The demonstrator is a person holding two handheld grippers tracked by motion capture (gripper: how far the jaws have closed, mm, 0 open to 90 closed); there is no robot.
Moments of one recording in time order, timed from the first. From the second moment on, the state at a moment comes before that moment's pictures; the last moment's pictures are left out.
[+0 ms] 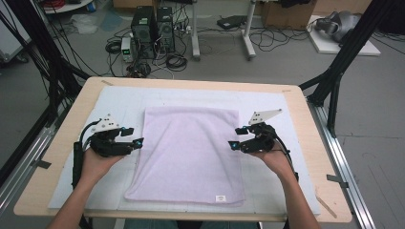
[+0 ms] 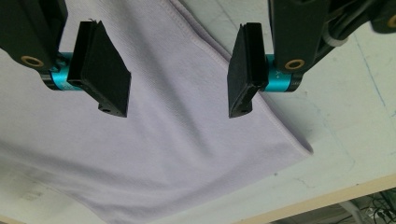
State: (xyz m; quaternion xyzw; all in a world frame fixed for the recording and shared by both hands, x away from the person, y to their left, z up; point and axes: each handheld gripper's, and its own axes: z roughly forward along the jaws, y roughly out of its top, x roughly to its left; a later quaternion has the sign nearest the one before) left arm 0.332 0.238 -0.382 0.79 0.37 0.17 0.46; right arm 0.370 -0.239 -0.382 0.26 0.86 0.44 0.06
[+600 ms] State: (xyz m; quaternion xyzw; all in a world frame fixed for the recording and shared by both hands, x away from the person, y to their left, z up) left arm 0.419 0.244 -0.390 0.76 0.44 0.18 0.43; right arm 0.451 -0.245 -0.388 0.31 0.85 0.41 0.12
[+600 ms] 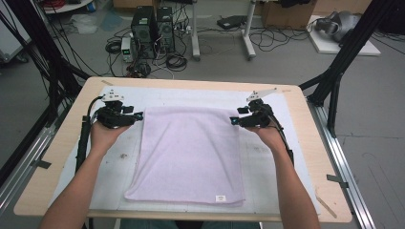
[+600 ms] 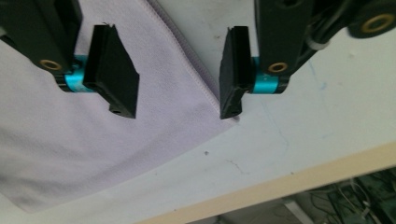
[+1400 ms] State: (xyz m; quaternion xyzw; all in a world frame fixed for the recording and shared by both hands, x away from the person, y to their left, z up) left arm 0.447 0.225 -0.441 0.78 0.48 0.18 0.35; right arm 0.477 -0.238 -0.438 0.38 0.86 0.33 0.12
